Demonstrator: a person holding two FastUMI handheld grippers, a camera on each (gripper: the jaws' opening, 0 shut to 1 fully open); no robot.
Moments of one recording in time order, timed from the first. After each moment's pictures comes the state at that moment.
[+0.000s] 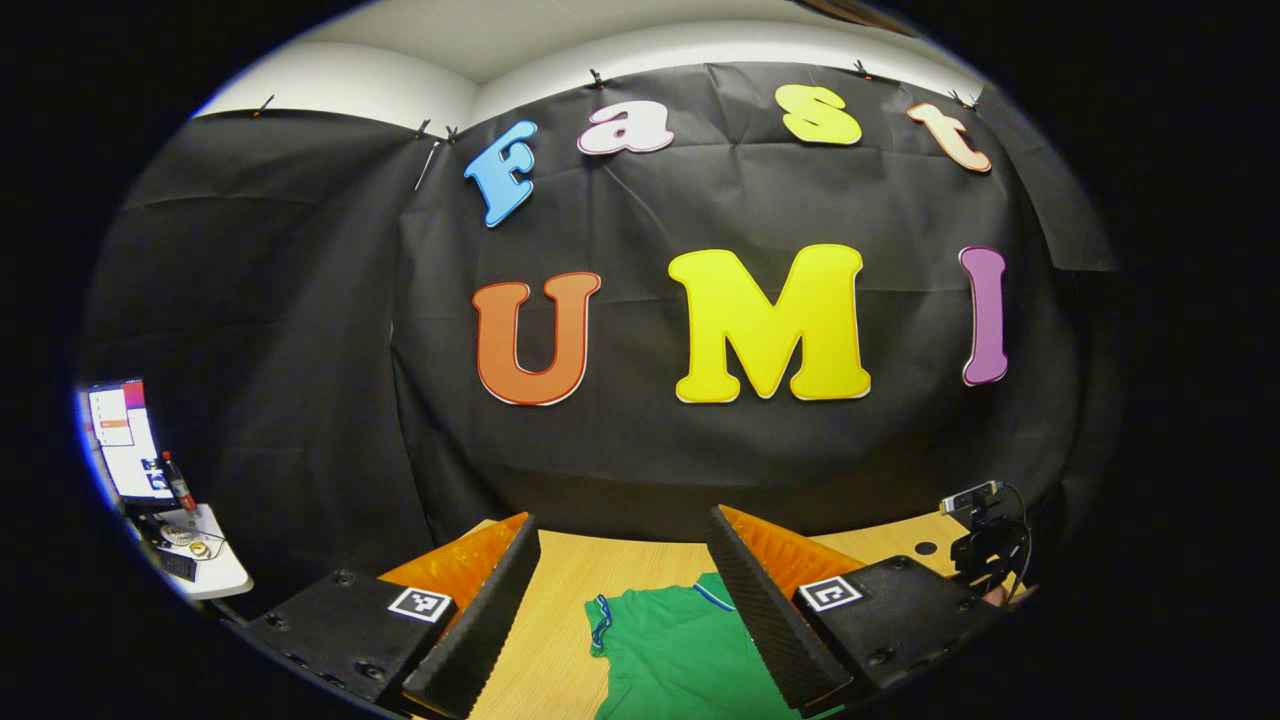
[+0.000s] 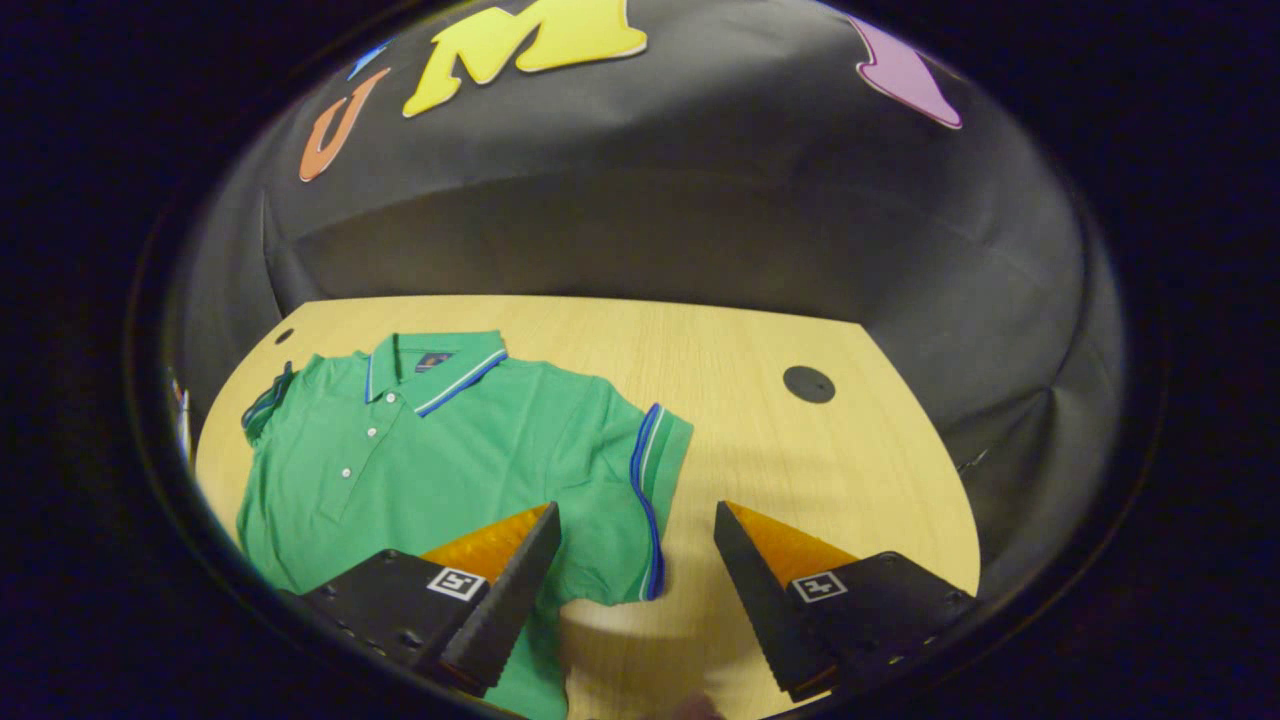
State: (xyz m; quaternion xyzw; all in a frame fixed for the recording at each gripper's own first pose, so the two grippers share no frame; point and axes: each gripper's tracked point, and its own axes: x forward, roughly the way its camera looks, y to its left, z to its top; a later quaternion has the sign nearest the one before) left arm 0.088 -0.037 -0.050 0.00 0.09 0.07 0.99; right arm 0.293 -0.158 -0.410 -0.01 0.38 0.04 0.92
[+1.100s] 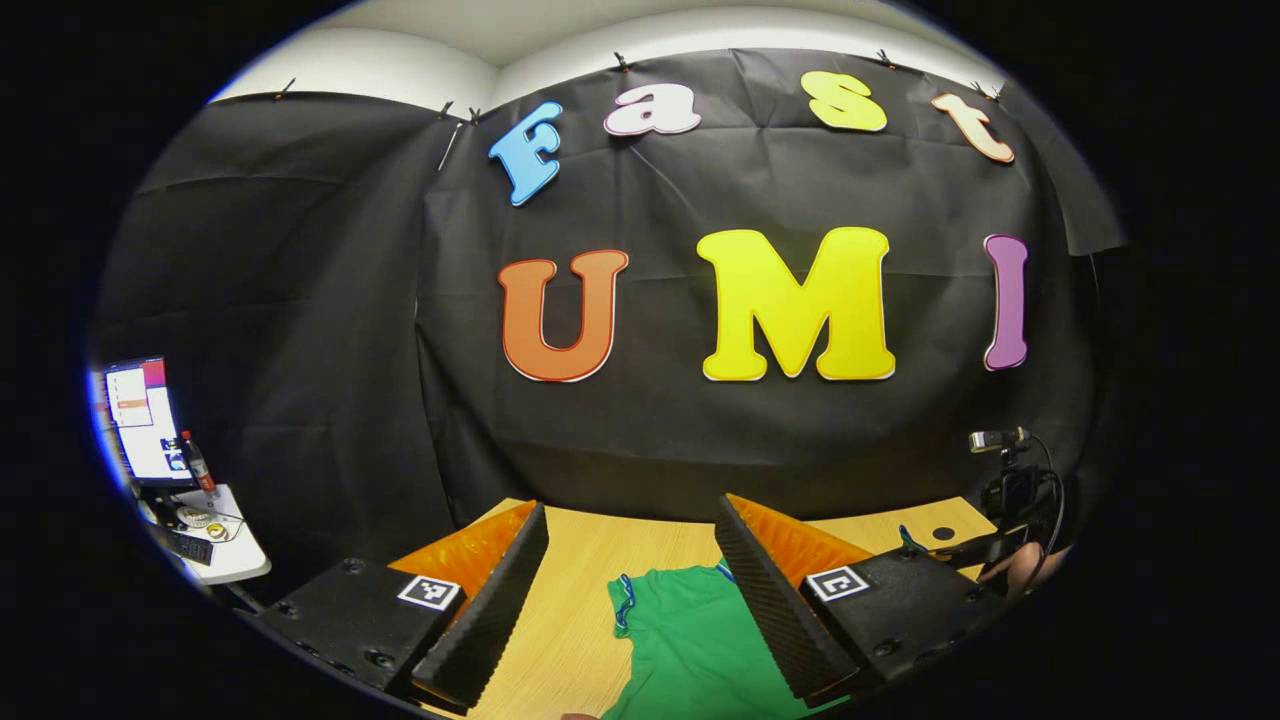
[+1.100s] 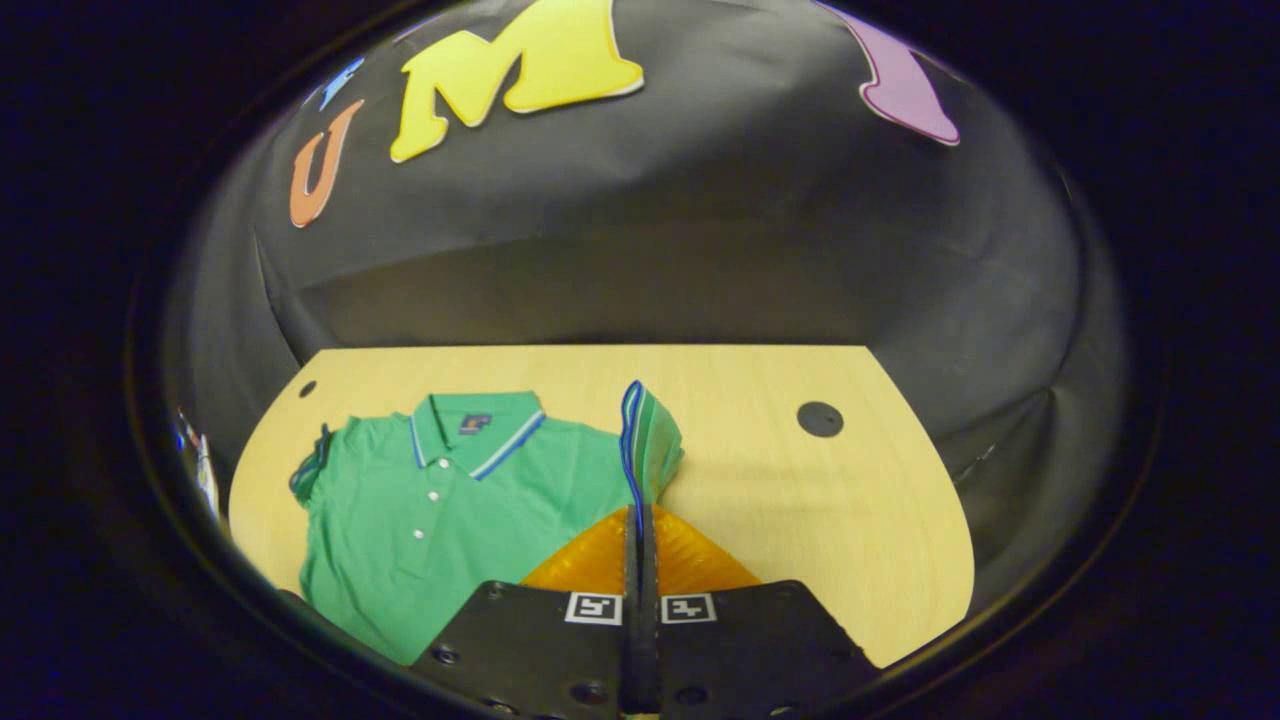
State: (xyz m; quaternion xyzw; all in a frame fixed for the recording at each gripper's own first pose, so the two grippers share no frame) left arm 0.078 -0.012 -0.057 -0.01 0.09 0.09 0.99; right arm 0.304 -0.113 -0.326 0.03 0.36 0.05 0.93
